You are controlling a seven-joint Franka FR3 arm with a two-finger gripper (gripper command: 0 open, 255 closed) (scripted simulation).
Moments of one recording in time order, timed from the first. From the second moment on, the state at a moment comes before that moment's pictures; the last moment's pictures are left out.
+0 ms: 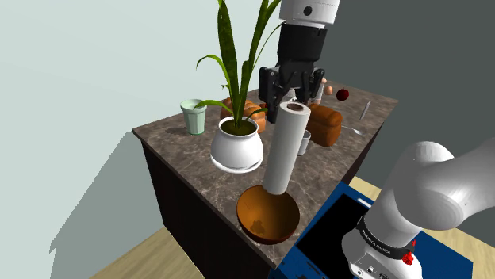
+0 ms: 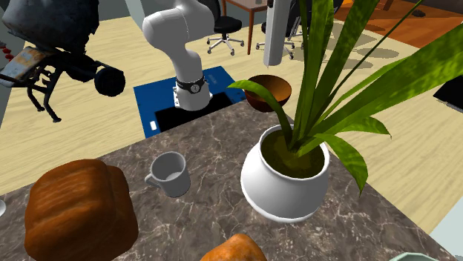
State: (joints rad) arm 0.18 -0.73 0.30 -2.26 0.27 1.55 0.61
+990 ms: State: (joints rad) arm 0.19 -0.76 0.34 -2.48 0.30 1.74 0.59
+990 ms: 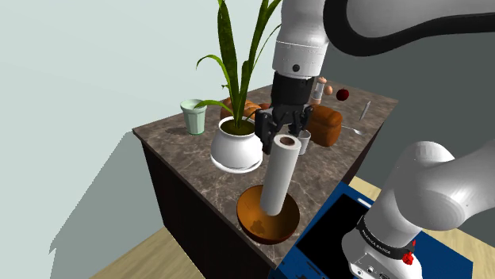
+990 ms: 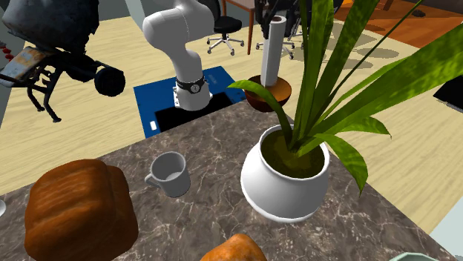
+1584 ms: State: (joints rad) arm 0.20 -0.76 0.35 -2.52 0.31 1.78 0.59
